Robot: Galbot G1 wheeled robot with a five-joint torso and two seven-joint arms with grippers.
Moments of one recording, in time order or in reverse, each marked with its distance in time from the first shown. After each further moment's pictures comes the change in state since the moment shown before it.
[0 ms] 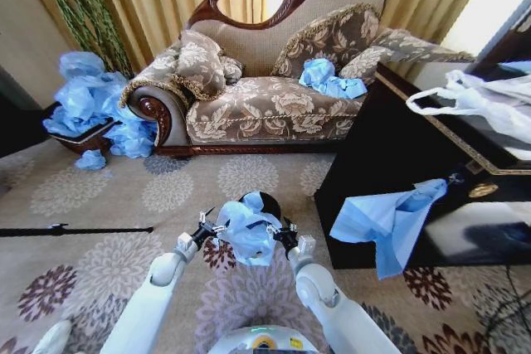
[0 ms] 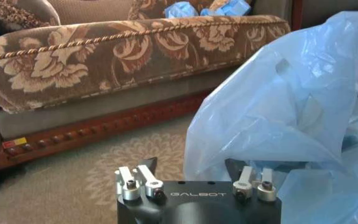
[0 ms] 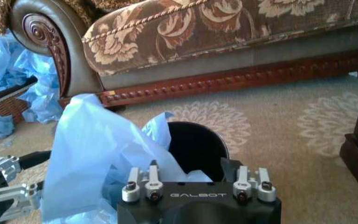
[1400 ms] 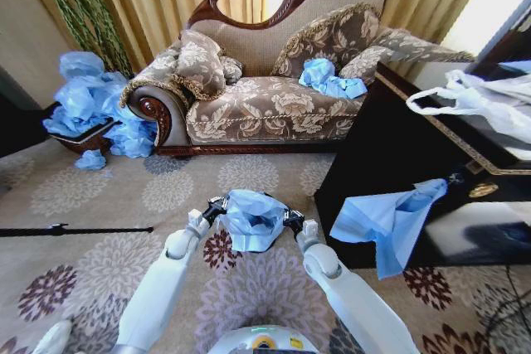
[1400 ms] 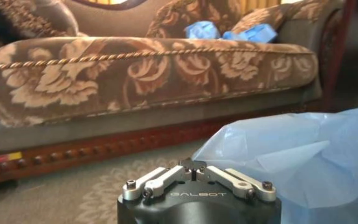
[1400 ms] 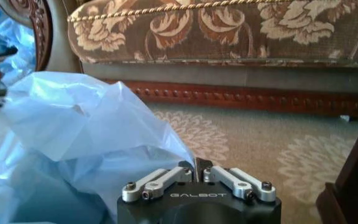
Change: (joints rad) left arm -0.220 -0.009 0.107 0.070 -0.134 0.122 -0.107; right arm 0.236 -0.059 -0.030 -0.259 -0.067 0.047 -0.099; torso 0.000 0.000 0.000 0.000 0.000
